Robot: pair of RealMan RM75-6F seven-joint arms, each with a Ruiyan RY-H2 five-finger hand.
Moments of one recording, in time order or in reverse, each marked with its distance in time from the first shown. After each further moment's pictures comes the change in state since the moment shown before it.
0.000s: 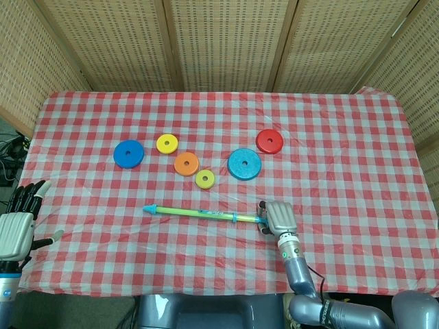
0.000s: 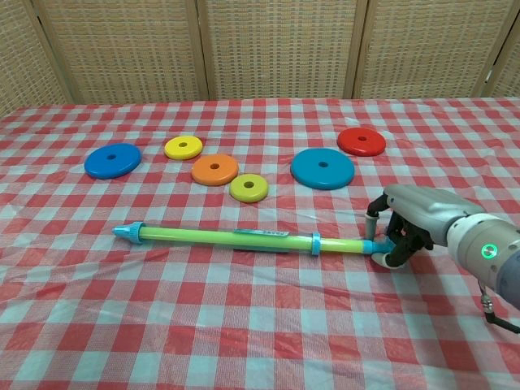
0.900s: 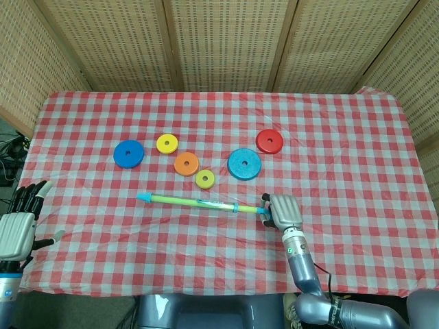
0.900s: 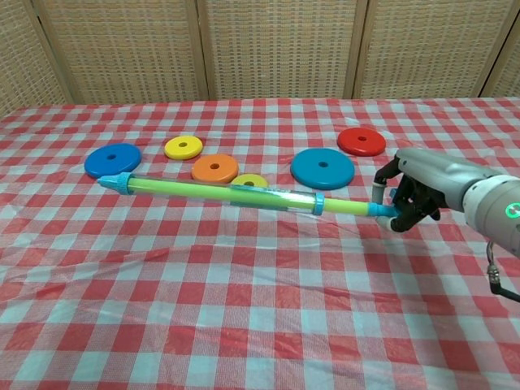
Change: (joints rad) left arm -0.002 -0.001 -0.002 -0.013 -0.007 -0.005 0.008; right arm 0.004 0.101 0.050 -0.146 0.009 0.043 0.028
